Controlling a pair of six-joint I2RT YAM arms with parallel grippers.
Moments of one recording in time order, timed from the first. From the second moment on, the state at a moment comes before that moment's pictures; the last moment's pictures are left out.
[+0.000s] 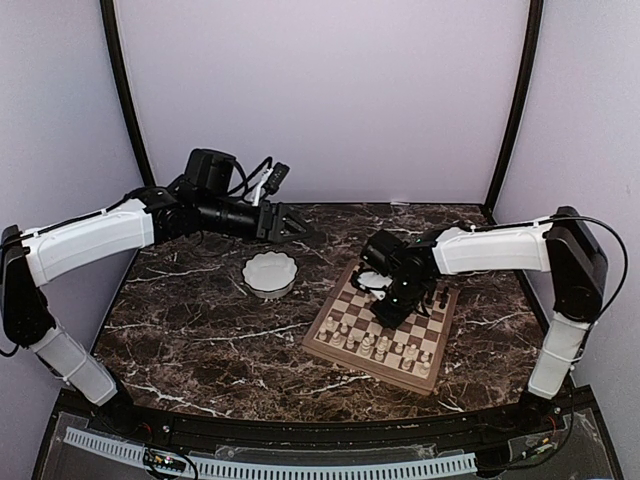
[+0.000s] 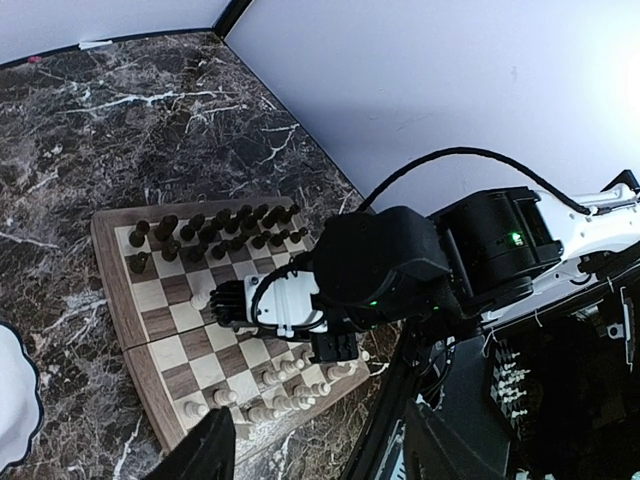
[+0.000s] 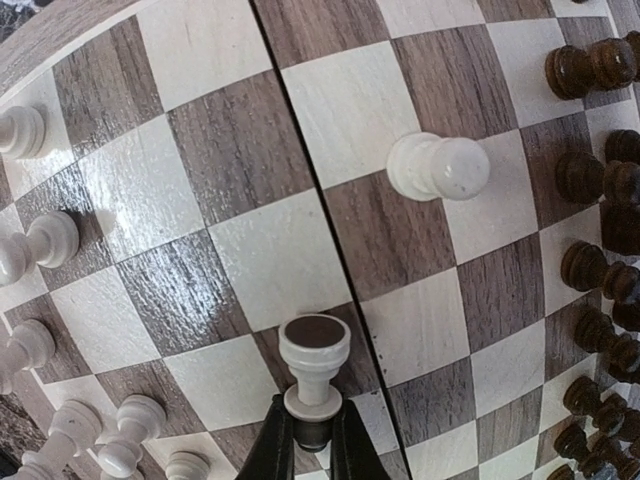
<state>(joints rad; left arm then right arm) -0.68 1.52 1.31 -0.29 0.61 -0.46 0.84 1.80 1.22 -0.77 0.05 0.00</state>
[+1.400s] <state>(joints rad) -0.68 1.78 1.25 -0.05 0.95 -0.88 0.99 1.71 1.57 -0.88 -0.05 0.03</state>
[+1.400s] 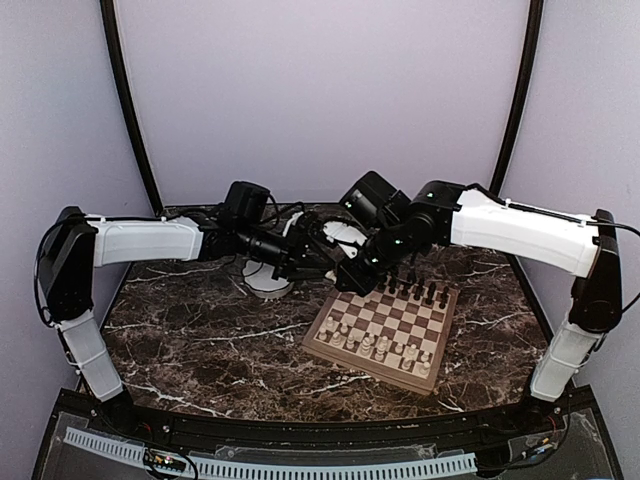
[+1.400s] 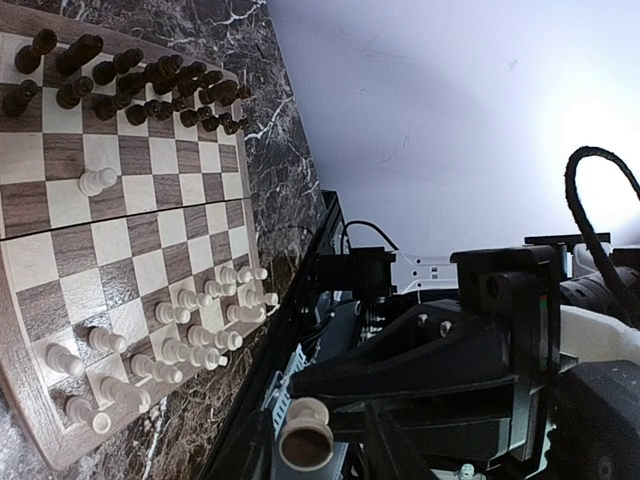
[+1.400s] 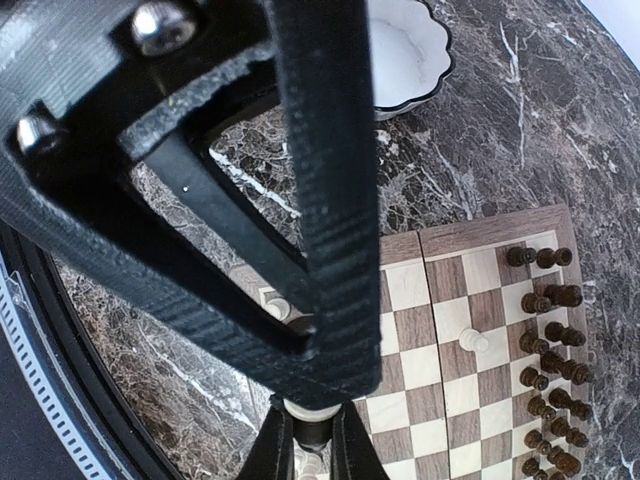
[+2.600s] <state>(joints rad) -0.67 1.80 1.31 0.42 0.94 -1.20 0.70 1.30 1.05 -0.15 -0.43 0.68</state>
